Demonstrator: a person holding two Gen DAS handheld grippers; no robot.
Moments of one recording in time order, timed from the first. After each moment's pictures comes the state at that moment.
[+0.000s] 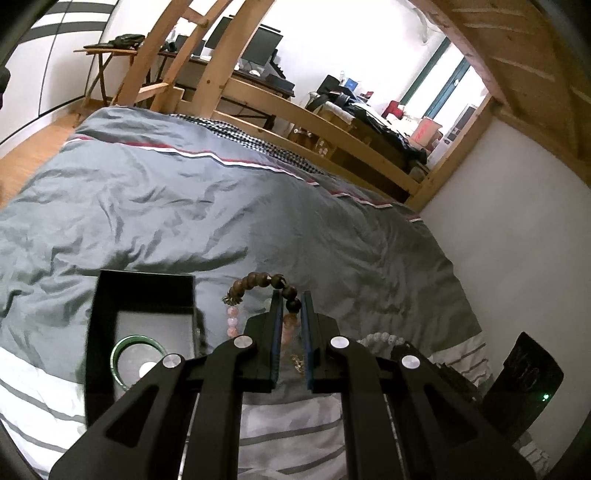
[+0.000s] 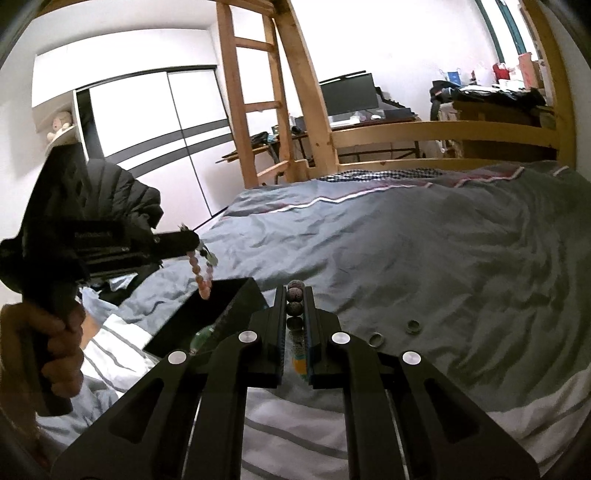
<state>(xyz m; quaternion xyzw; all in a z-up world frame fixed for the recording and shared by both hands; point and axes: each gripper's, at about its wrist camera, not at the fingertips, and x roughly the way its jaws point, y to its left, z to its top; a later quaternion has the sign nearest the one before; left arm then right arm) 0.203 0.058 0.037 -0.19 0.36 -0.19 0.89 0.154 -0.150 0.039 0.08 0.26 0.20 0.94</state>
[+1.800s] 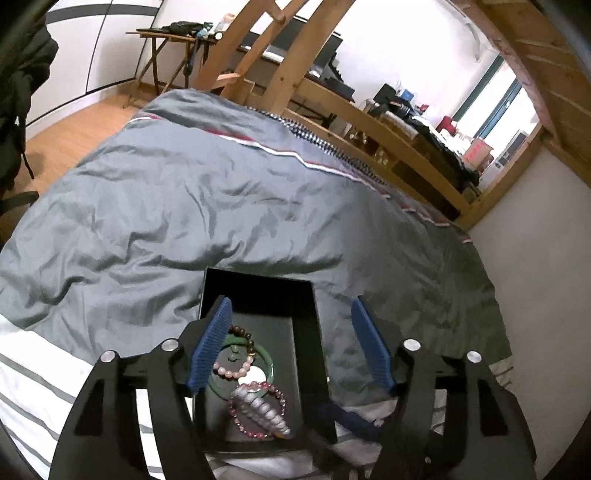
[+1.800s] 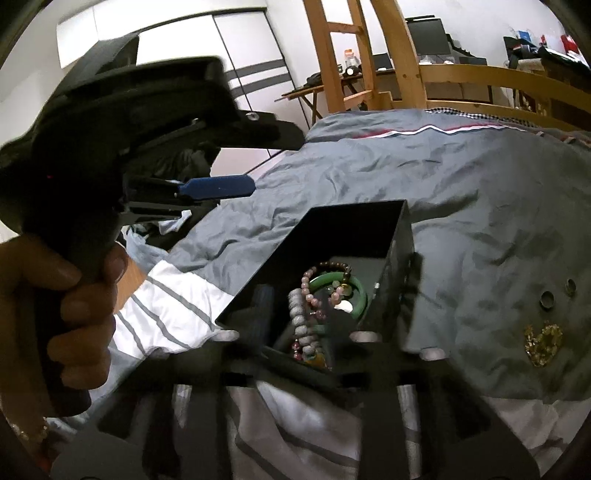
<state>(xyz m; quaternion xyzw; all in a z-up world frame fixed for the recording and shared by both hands) 0.214 0.148 0.007 -0.22 0.38 -0.10 0.89 0.165 0.002 -0.019 0.07 0.35 0.32 0.88</state>
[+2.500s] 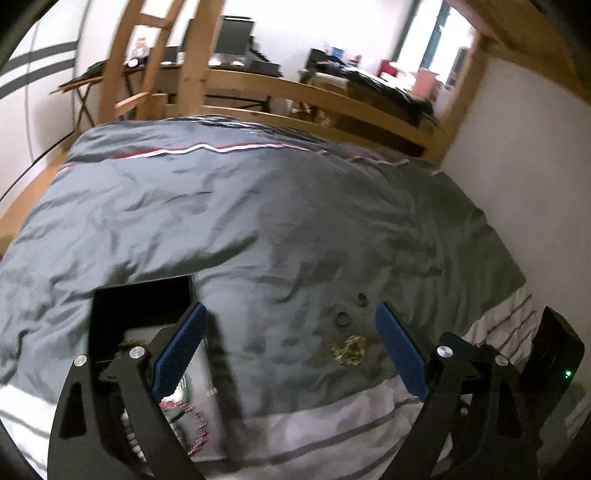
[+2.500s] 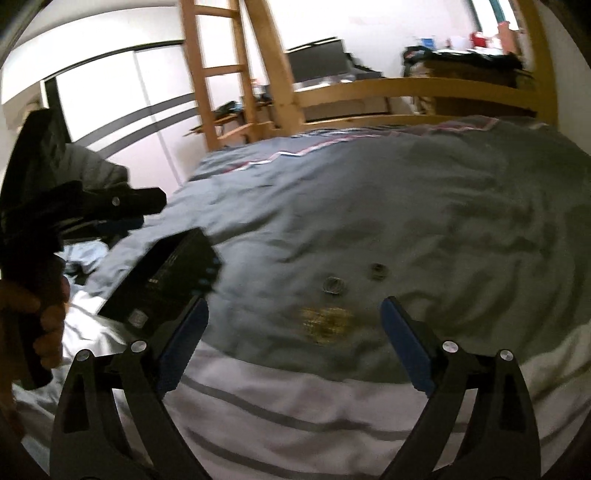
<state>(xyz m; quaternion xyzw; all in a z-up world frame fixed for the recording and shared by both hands) 0.226 0.007 0.003 -0.07 0.39 -0.18 0.90 0.161 -0.181 -0.023 0.08 0.33 0.14 0.93</state>
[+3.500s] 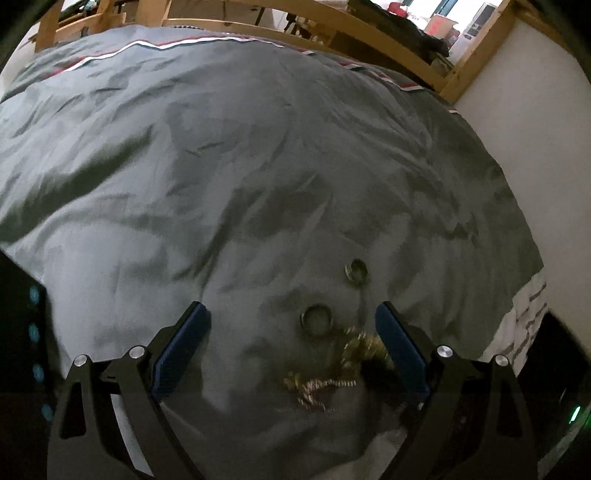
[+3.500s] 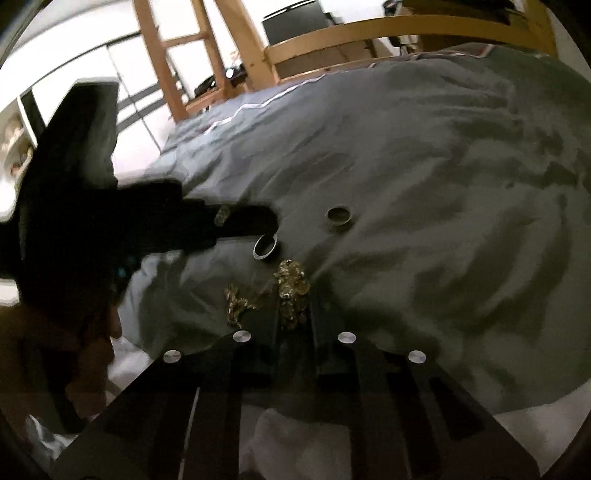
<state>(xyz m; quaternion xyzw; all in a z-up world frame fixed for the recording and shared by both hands) 0.307 -0.076 -0.116 -0.09 0.50 -0.21 0.84 0.221 -0.212 -0.103 0.14 0.38 0.15 0.90</state>
